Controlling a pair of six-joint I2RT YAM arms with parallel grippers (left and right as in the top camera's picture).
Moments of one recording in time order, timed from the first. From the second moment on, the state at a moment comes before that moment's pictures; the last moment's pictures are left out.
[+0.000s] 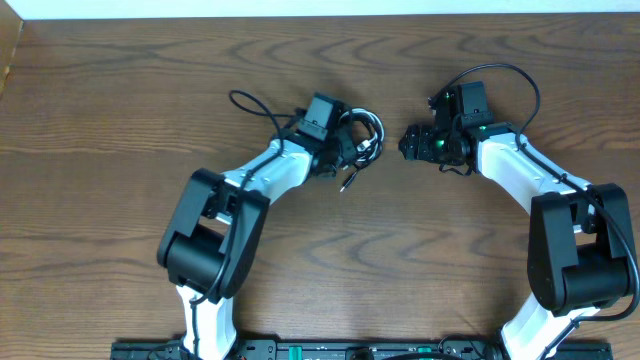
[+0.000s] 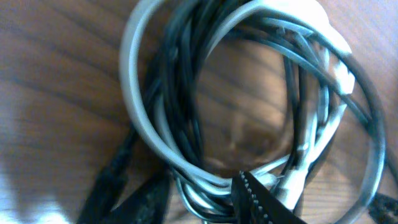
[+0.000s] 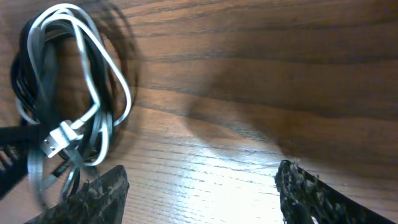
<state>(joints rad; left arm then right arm) -0.47 2.02 1.21 -0.22 0.18 -0.91 0.19 1.87 1.13 -0.35 -0.29 0.33</state>
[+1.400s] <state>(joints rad) -0.45 1.81 1.22 -0.12 0.37 -0.61 0.22 1.79 1.20 -0.35 -0.44 0.40</state>
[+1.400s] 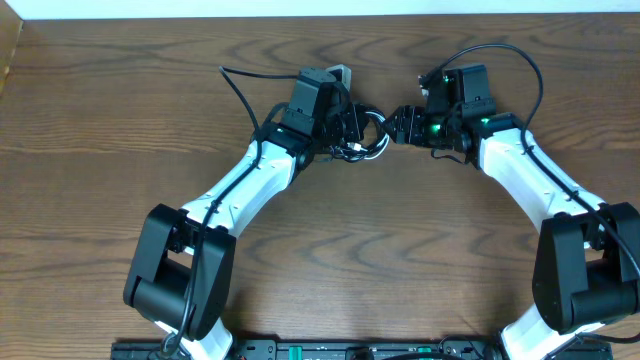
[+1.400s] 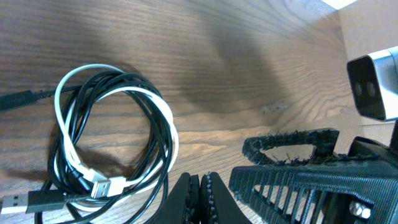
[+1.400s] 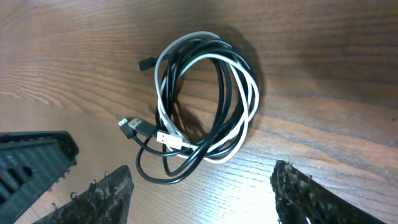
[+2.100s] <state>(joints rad) -0.46 2.02 1.22 0.00 0.12 -0.66 0.22 1.80 1.20 -0.39 -0.37 0.41</state>
